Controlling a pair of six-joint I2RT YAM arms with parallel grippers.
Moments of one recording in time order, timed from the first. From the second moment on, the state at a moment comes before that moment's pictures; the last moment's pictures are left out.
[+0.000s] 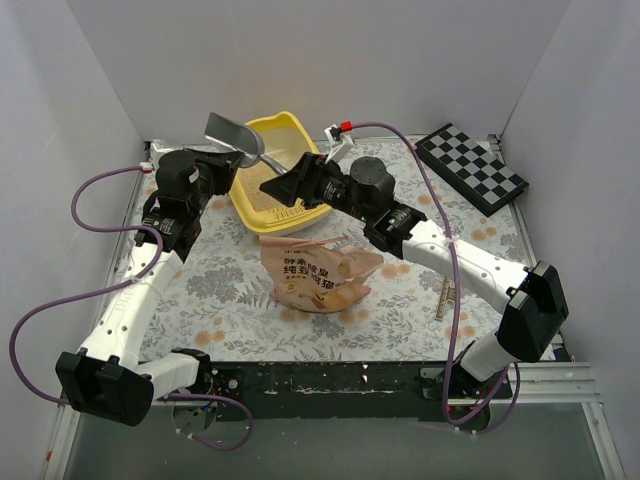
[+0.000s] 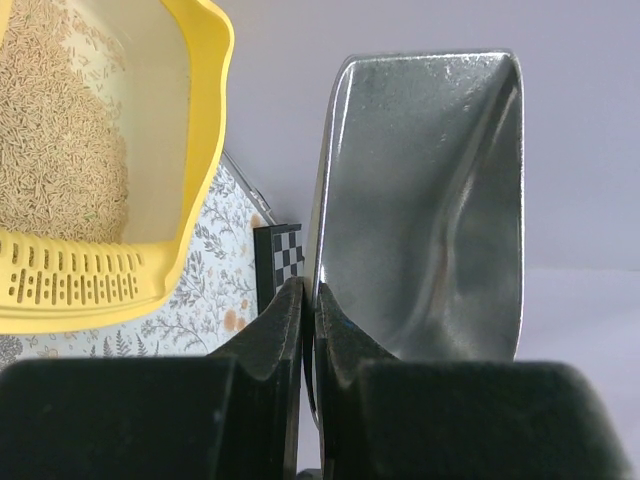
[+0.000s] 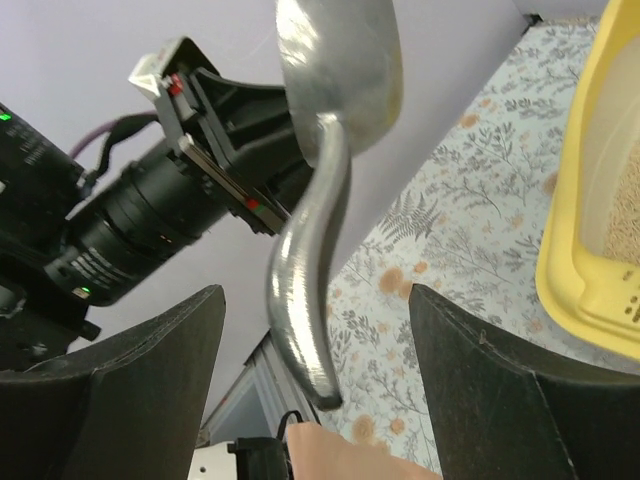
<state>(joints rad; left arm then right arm) -0.24 1.15 1.17 -0.21 -0.10 -1.31 0.87 1.54 1.34 0.26 -0.20 0.81</state>
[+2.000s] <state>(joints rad) -0.25 1.15 1.17 -0.20 -0.09 -1.32 0.91 1.55 1.40 0.25 -0.11 0.70</state>
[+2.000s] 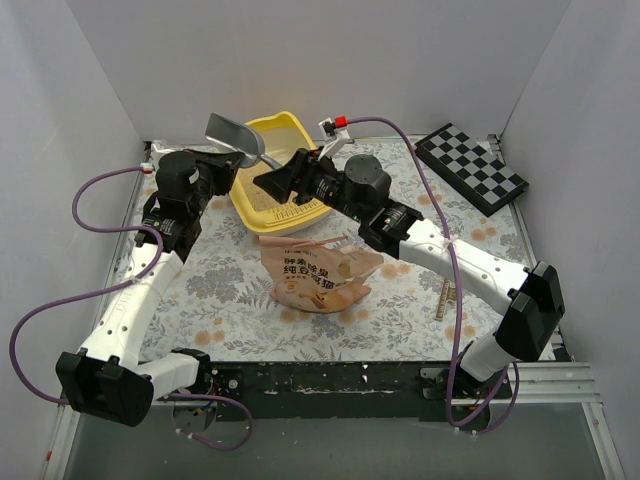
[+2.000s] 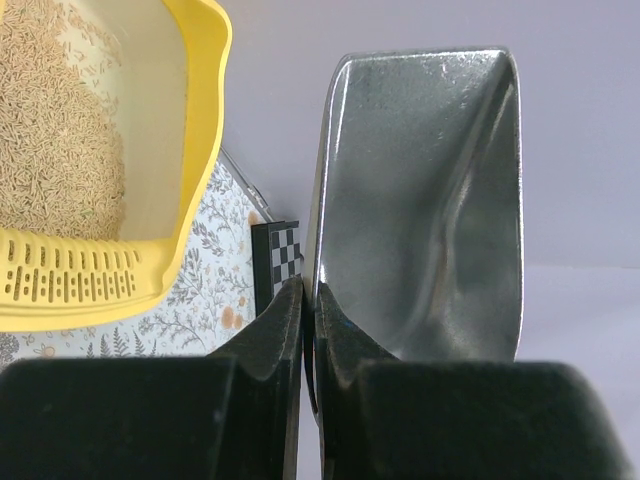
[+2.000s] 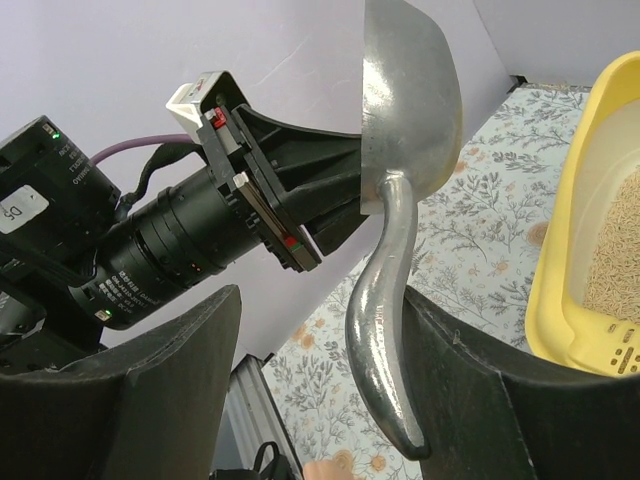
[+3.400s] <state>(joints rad) -0.25 1.12 1.13 -0.19 -0.12 -1.32 0.95 1.53 1.40 0.23 0.04 0.65</state>
